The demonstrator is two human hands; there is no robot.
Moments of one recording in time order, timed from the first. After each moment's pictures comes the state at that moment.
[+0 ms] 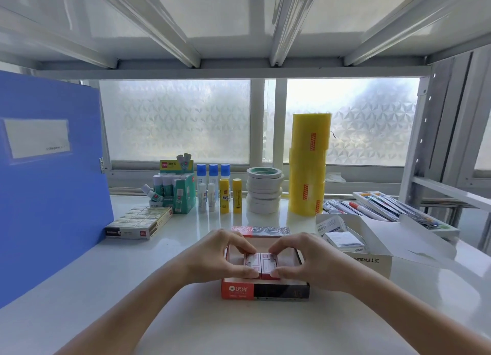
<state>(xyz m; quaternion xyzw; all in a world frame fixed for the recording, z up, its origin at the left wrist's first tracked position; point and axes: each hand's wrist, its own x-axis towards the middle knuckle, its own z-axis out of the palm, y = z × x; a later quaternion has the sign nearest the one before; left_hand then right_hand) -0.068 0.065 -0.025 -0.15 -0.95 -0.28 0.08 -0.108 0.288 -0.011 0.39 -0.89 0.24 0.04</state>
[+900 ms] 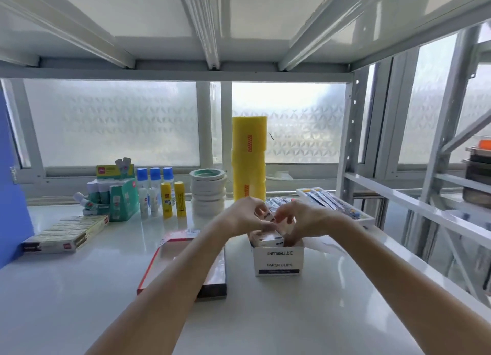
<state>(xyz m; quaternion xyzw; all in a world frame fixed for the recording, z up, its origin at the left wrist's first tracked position) -0.162 0.223 0.021 -0.13 -0.94 -0.29 0.07 -0.189 0.398 0.027 0.28 -0.94 0.17 -0.03</state>
